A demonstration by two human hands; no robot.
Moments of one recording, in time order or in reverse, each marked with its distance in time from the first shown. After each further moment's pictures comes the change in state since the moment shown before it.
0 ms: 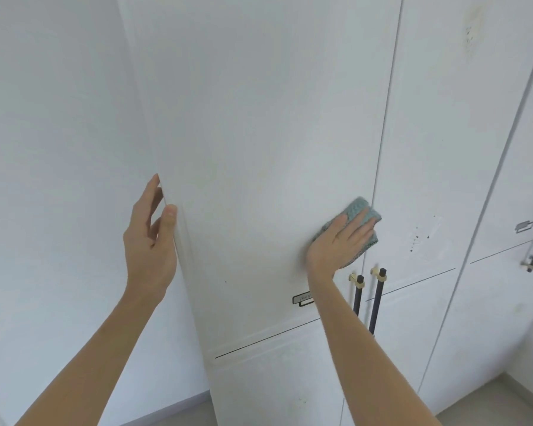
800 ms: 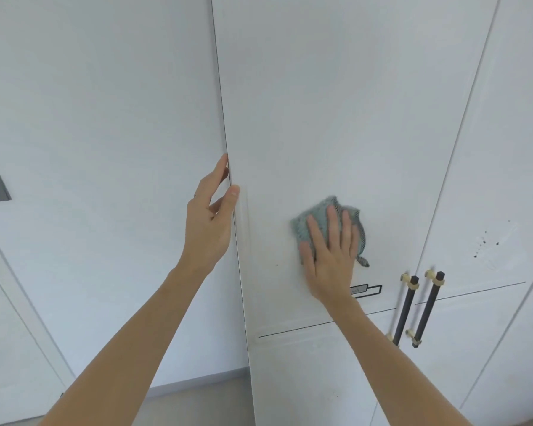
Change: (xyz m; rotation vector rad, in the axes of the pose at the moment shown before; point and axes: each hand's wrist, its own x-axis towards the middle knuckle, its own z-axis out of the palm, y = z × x) left_hand 0.005 0.013 -0.015 0.000 -0.077 -0.056; right_hand -0.086 0.006 -0.001 -0.211 -0.374 -0.974
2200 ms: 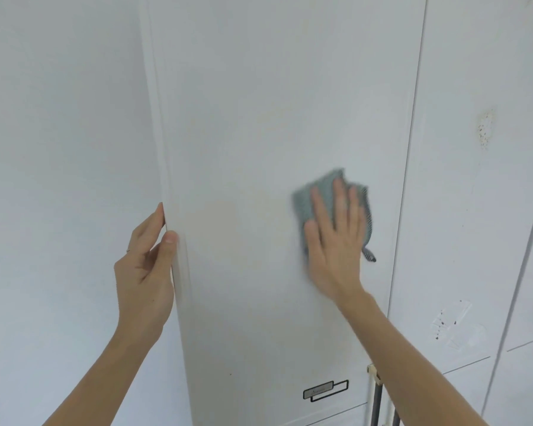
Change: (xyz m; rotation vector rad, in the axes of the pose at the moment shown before) left_hand 0.059 0.058 0.028 -0.089 0.194 0.103; right_hand 0.195 0.051 -0.071 0.031 -0.004 0.025
